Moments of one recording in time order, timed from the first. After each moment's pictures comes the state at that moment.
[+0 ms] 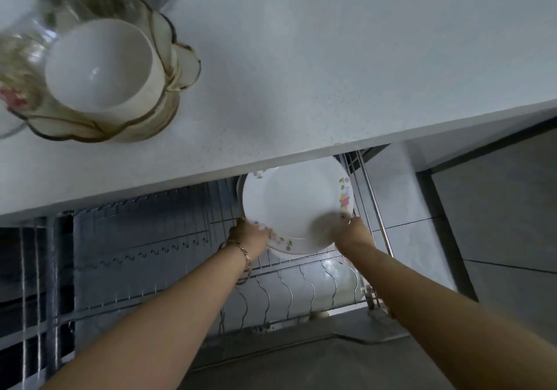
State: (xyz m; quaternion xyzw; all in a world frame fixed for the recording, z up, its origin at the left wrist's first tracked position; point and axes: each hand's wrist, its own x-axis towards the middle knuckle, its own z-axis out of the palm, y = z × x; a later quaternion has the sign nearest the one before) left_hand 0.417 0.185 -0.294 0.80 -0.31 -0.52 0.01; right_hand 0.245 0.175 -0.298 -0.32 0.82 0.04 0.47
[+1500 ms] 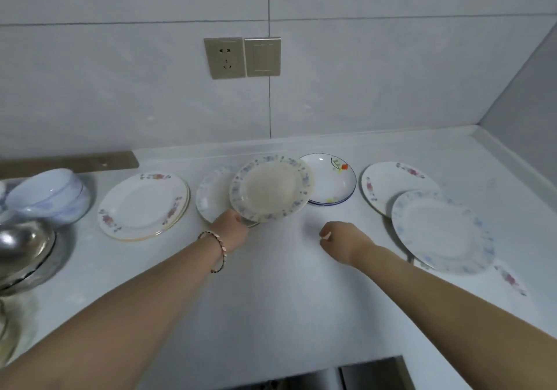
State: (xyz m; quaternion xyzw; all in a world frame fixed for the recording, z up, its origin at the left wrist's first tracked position) left_hand 0.125 -0.172 -0.002 0.79 -0.45 -0.38 0.18; right_hand -0.095 -0.182 0.014 -0.70 0.65 0.07 0.29
